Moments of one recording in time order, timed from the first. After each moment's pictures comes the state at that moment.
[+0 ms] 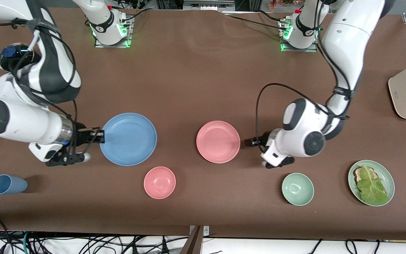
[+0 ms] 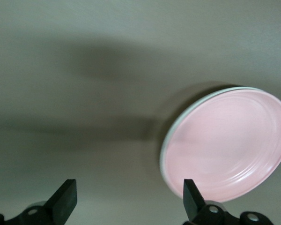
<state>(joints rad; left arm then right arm) -0.08 0.73 -0.26 -1.40 -0.21 1.89 -0.40 -0.01 0.57 0.30 -1.32 0.03 1.81 0.16</state>
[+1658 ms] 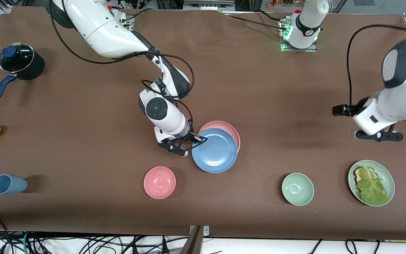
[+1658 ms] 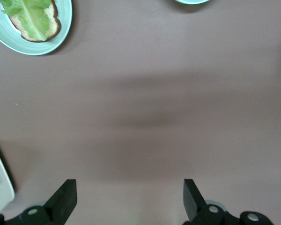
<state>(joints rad) 0.03 0.23 -0.09 -1.56 0.06 1.55 -0.02 0.42 0.87 0.29 -1.34 -0.03 2.36 1.03</state>
